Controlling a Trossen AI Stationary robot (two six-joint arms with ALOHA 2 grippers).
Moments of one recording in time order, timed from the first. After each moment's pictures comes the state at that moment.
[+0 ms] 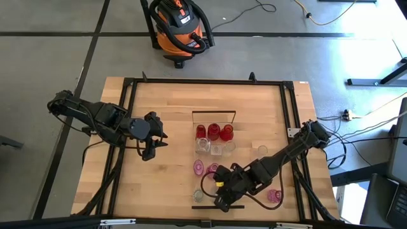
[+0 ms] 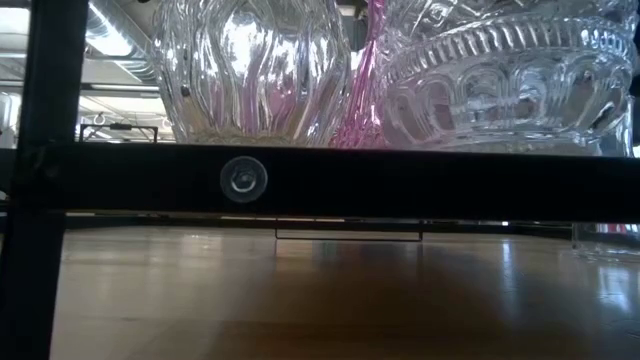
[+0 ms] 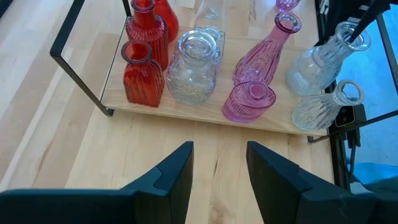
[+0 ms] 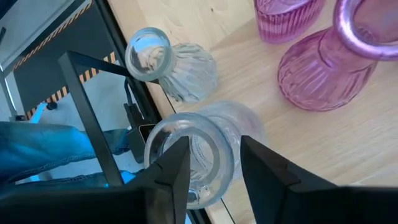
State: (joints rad) left arm -0.33 1.12 1.24 -0.95 -0.22 -0.47; right arm 0.59 1.90 1.78 -0.91 0.11 1.10
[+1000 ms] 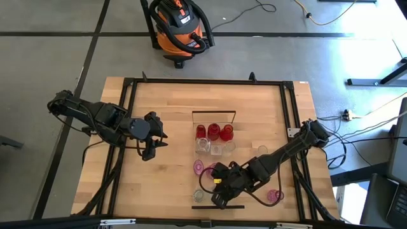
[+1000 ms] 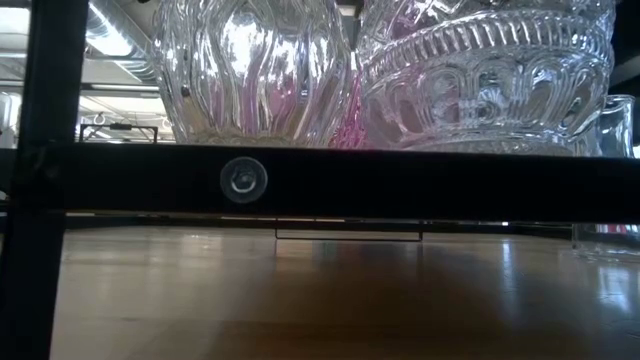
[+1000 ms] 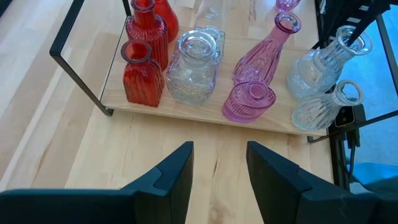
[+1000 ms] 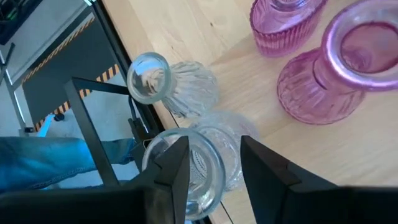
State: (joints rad) left arm -0.33 1.12 1.24 -0.95 -0.22 -0.47; right arm 0.56 1.90 1.78 -0.88 0.12 1.11
